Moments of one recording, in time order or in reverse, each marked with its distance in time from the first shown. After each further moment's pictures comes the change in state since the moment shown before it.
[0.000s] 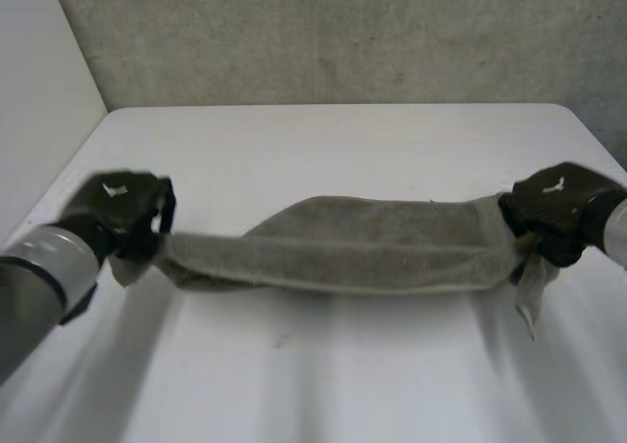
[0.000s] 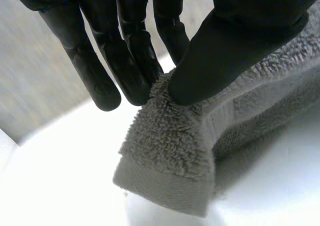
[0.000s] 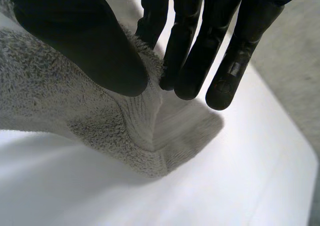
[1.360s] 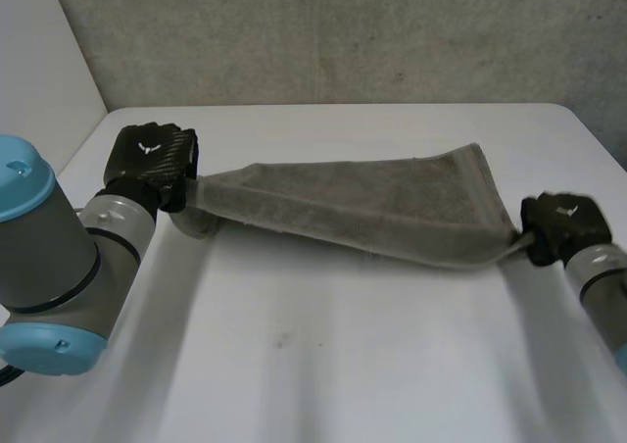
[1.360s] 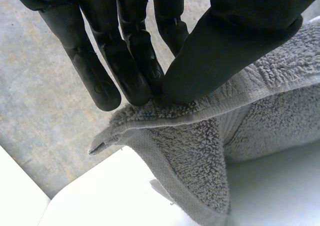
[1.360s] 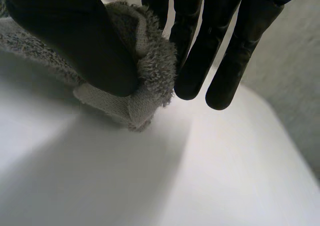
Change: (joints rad) left arm -0.127 -0.203 0.106 0.366 -0.160 0.002; right arm -0.061 0.244 0.306 -0.848 0.148 0.450; left_hand 0.025 0.002 0.002 0.001 0.011; right_hand -0.003 -0.015 -0.008 -0.004 -0.034
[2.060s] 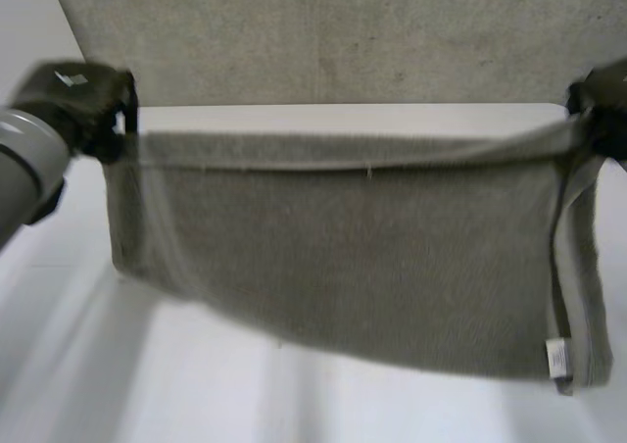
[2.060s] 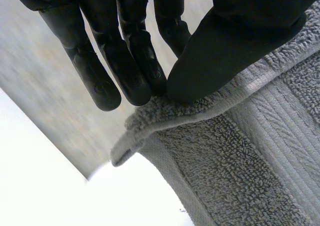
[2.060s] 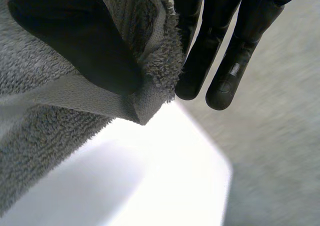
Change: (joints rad) left arm 0.093 0.093 0.322 -0.527 0.006 0.034; right arm -0.079 -0.184 -0.606 0.835 -0.222 -0.318; left_hand 0.000 0.000 0.000 0.000 0.000; right_hand 0.000 0.016 0.005 0.004 0.019
